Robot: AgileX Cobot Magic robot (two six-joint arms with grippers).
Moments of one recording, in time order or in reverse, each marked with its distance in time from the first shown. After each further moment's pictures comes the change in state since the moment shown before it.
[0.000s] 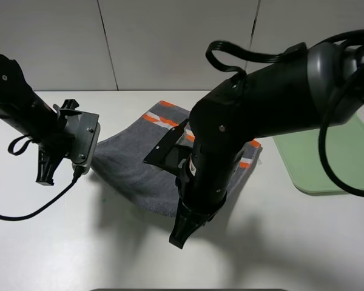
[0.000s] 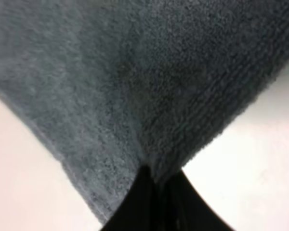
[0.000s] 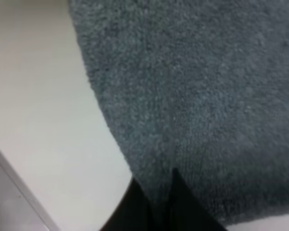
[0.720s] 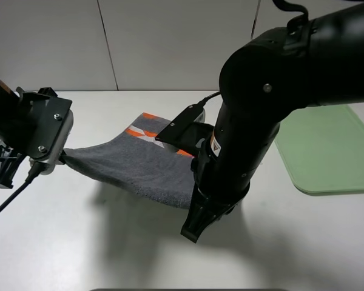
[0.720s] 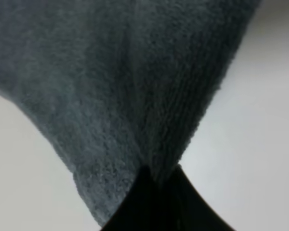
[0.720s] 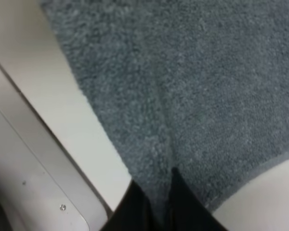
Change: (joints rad) left arm 0.000 -0.236 0.000 -0.006 0.317 0.000; right arm 0.007 -0.160 -0.006 0.004 0.160 0.060
